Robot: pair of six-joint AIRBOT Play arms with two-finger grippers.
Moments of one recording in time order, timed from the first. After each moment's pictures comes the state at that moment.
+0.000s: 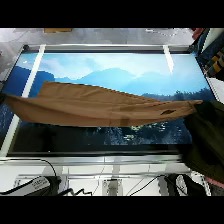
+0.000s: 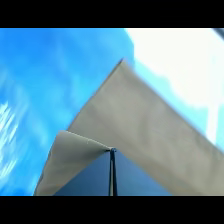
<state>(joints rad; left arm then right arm) 0.73 -1.29 1.11 0.59 -0.73 -0.88 -0.57 -0.72 0.77 -0.94 0.93 1.46</state>
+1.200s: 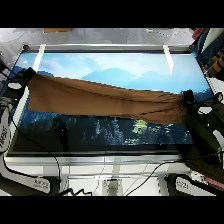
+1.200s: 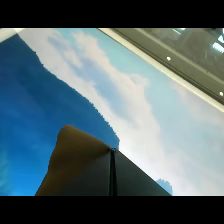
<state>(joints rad) 0.27 -1.70 1.39 0.59 0.03 -0.94 -0.32 -1.28 0.77 -0.81 0.14 1.72</state>
